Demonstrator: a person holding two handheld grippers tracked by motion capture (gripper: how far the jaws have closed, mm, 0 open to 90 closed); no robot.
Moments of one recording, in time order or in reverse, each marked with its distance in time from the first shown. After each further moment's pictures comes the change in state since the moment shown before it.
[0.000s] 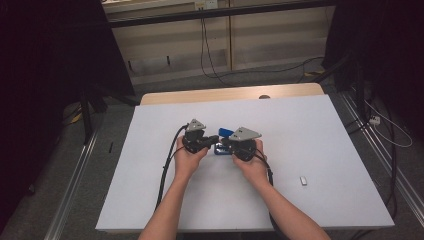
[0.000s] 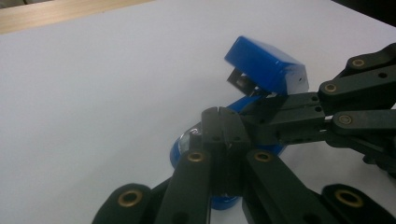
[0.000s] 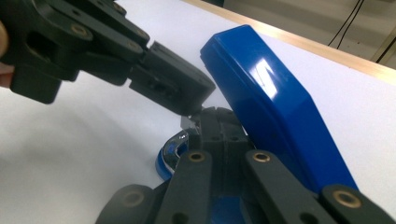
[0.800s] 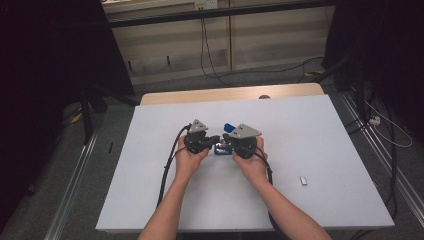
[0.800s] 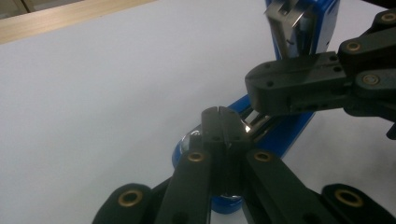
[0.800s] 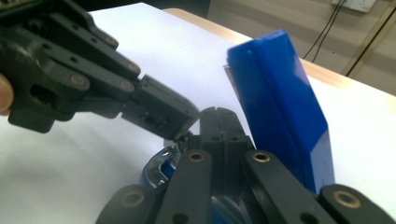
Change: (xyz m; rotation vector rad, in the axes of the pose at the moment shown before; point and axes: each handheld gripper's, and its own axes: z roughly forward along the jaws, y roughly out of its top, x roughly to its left) left arm -0.001 -0.003 0.005 0.019 0.013 0.050; right arm 0.000 0.012 -0.005 -0.018 -0.073 -0.025
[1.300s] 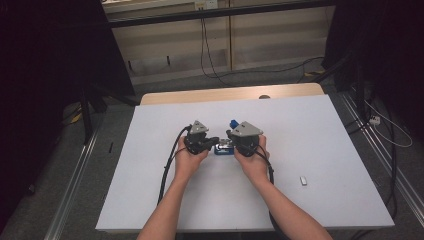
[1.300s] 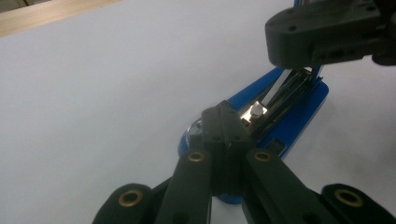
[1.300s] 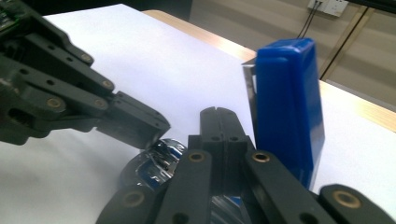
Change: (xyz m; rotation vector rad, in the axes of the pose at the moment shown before) left arm 0.001 -0.002 0.002 0.012 0.004 0.024; right arm -0.005 0.005 -0.007 0.002 -0.073 -0.005
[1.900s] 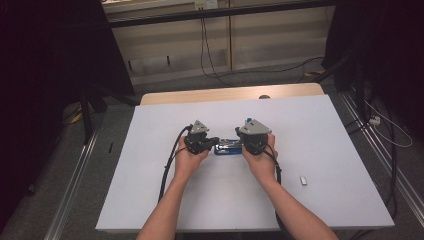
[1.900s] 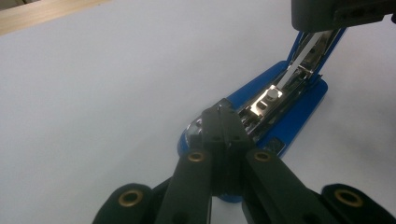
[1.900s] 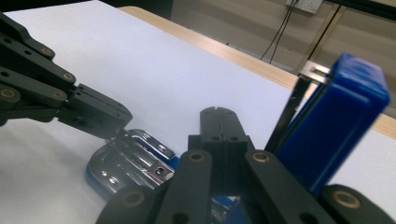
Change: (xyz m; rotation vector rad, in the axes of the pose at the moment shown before) left arm -0.001 0.002 0.000 0.020 0.005 0.013; right arm -0.017 -0.003 -0.014 0.012 -0.073 0.005
